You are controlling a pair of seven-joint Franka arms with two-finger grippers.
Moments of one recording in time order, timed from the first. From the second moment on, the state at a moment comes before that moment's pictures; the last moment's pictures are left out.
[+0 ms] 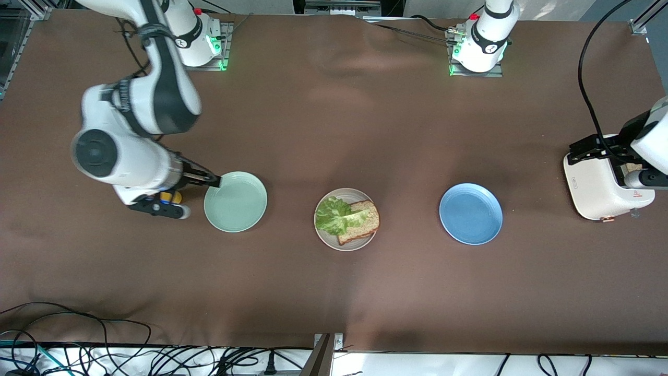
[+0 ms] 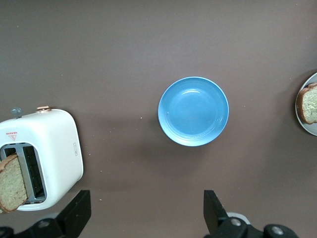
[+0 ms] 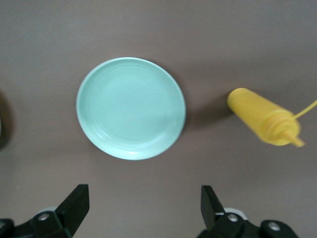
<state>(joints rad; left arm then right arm) 0.05 0.24 -0.09 -1.32 0.04 1.46 -0.02 0.50 0.39 -0.34 -1.57 0.20 1.71 0.24</state>
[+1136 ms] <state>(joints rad) 0.04 0.25 -0.06 -1.34 0.04 1.45 -0.02 0.06 0.38 -0.33 -1.80 0.27 1.93 -1.26</state>
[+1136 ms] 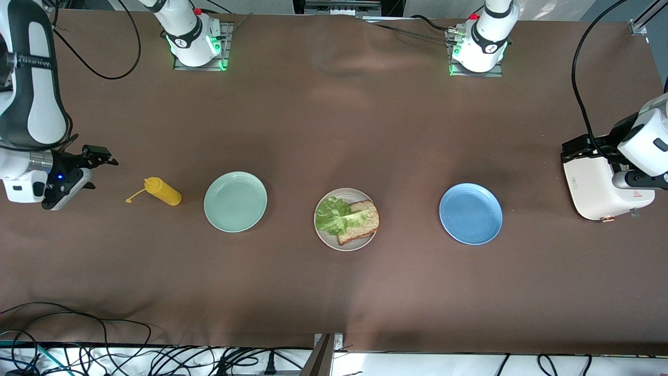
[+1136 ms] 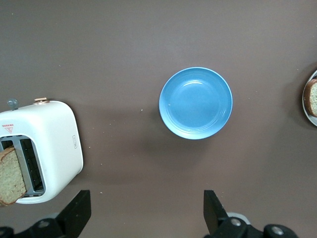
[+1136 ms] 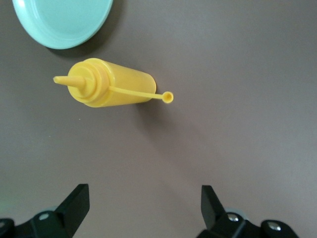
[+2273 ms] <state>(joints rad) 0.05 0.28 -0.06 -1.35 0.04 1.45 -0.02 -0.09 0.68 -0.33 -1.81 1.03 1.75 -2.43</state>
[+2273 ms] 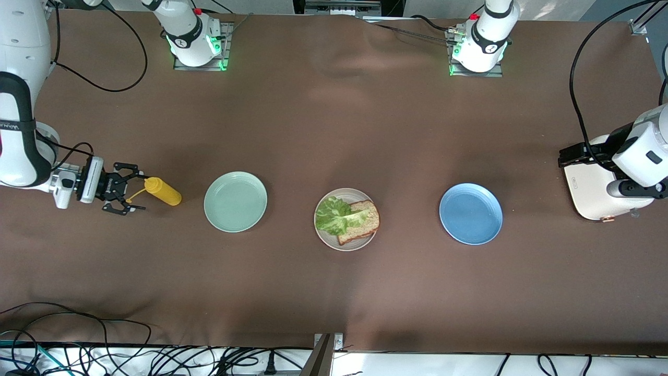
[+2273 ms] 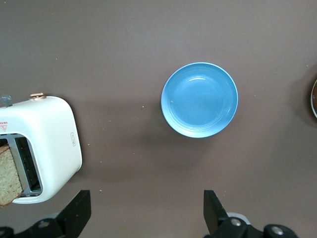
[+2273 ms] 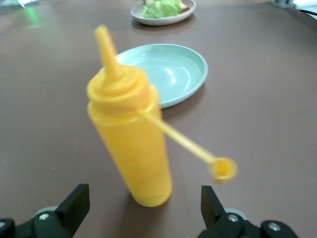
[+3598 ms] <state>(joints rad) 0.06 0.29 -0.05 -1.35 0.04 1.45 -0.02 -0.09 0.71 -0.28 -1.81 1.16 1.68 -2.41</state>
